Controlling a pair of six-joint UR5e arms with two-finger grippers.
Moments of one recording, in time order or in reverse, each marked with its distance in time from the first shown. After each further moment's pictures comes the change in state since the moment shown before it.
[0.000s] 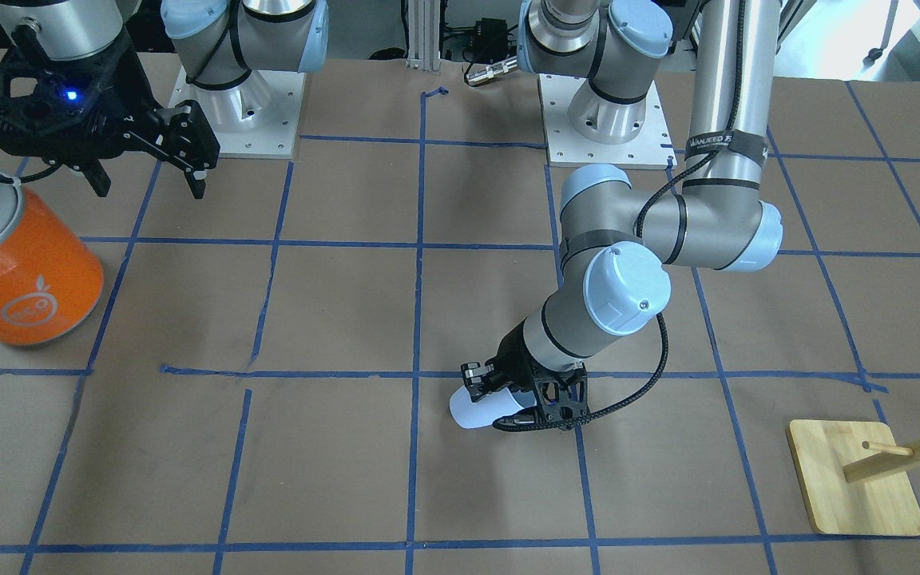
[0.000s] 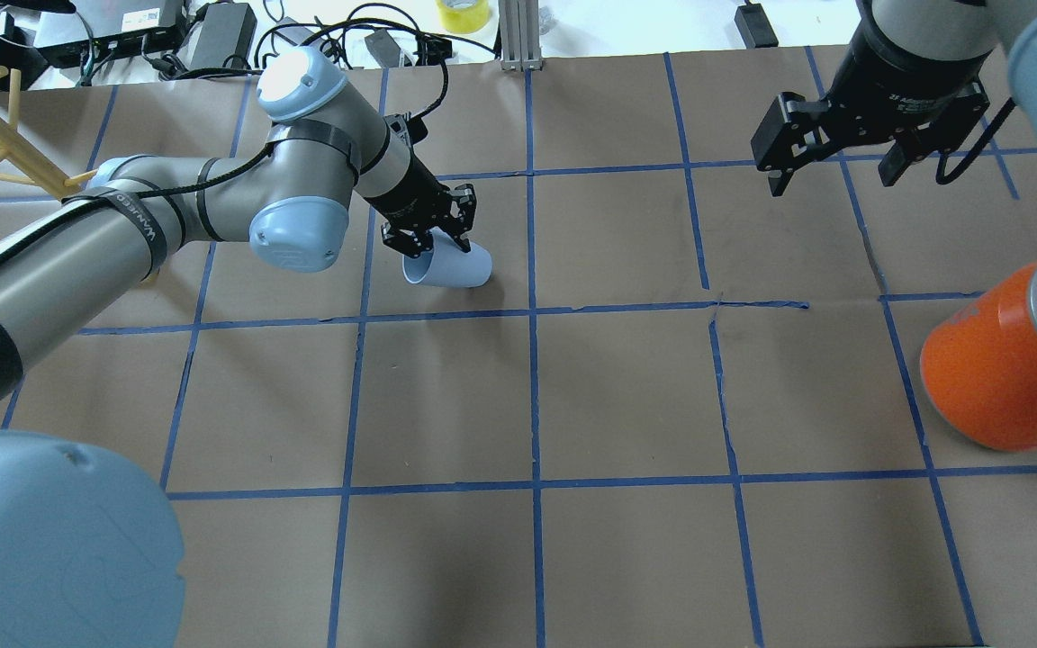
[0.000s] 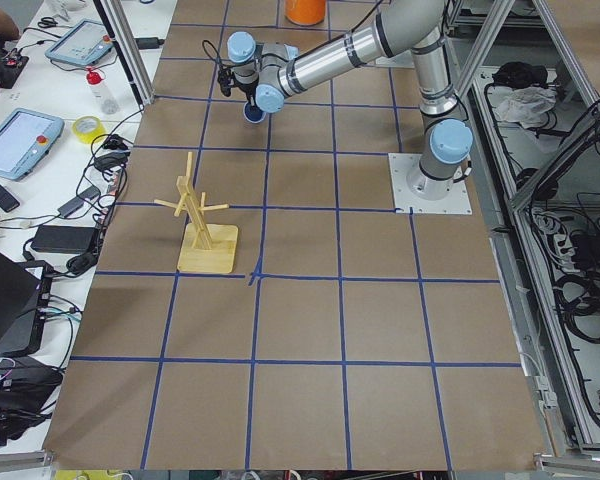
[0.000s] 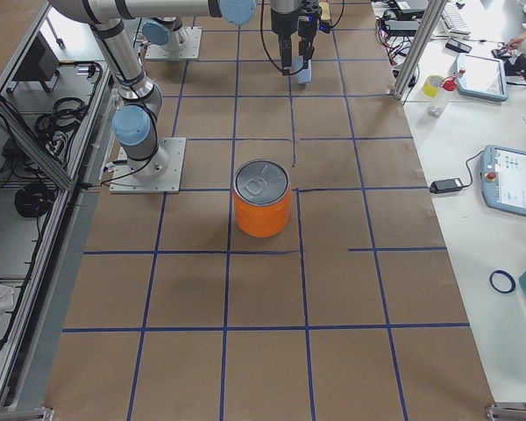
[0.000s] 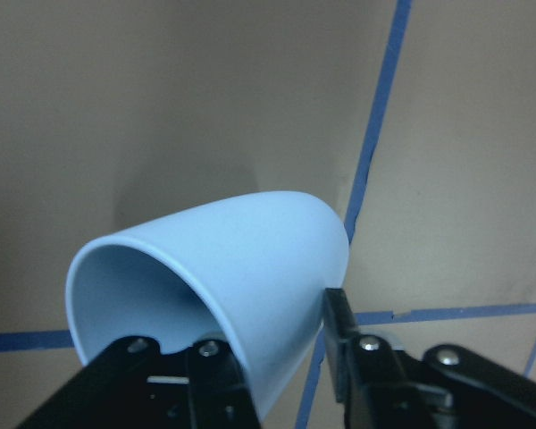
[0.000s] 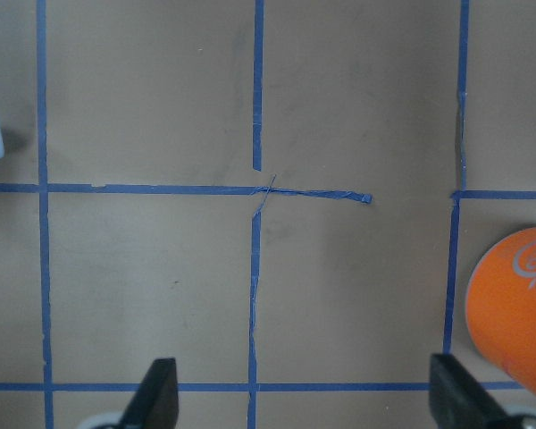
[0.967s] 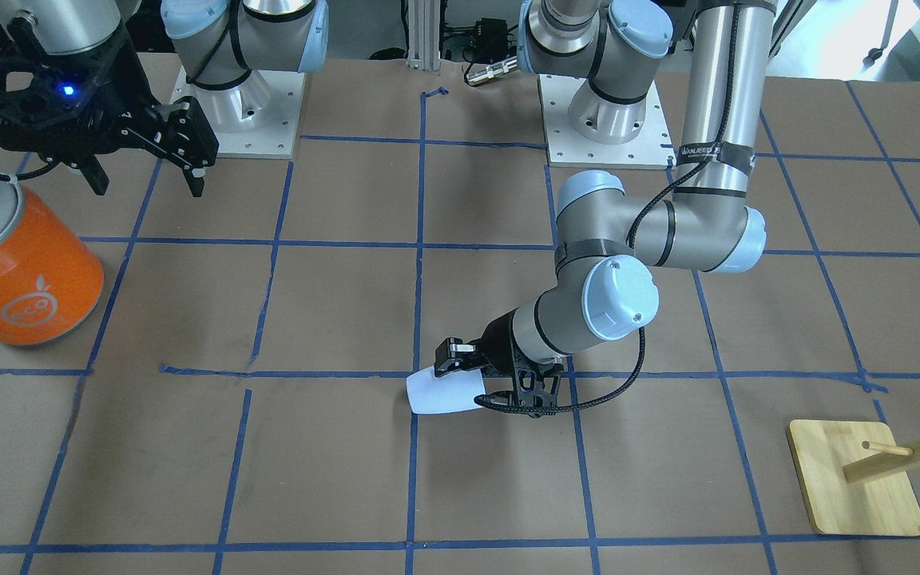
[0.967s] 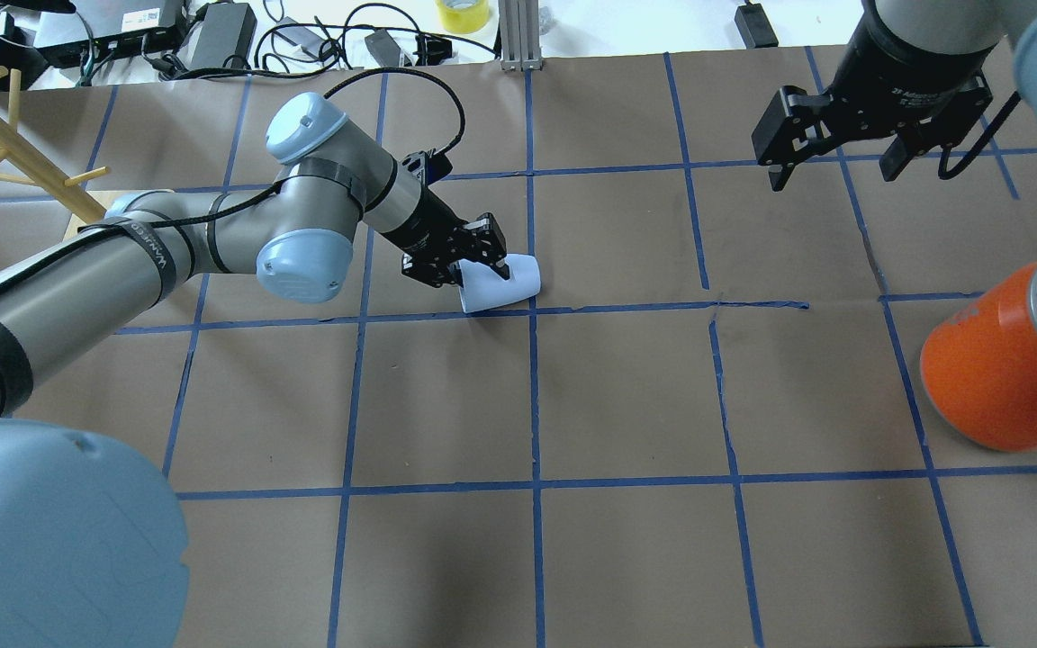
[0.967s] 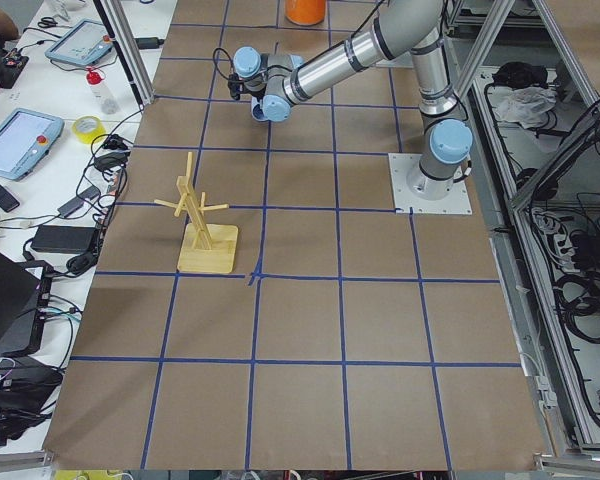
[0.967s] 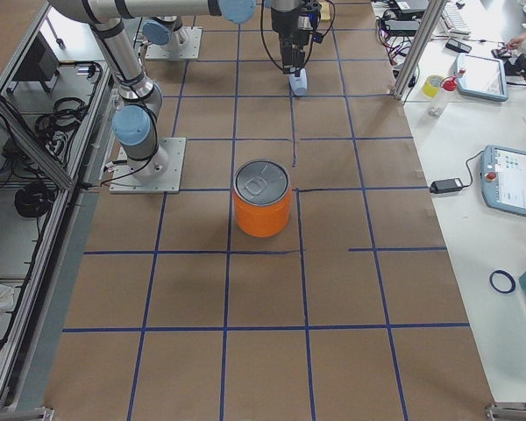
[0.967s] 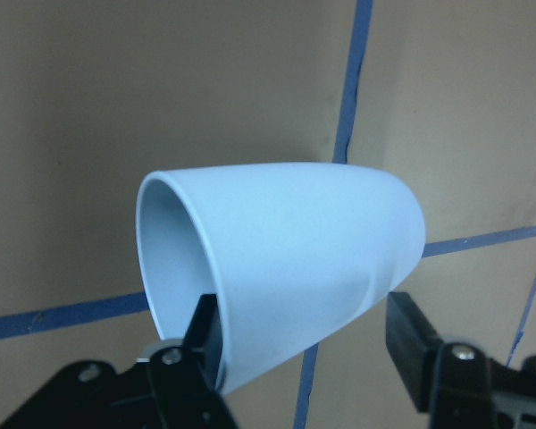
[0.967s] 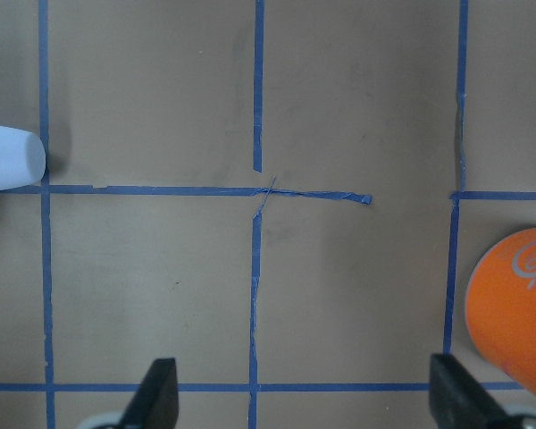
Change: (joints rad) left arm 0.004 -0.017 -0.080 0.003 -0.226 0.147; right arm 0.000 -0.001 -0.009 -0.001 0.003 0.000
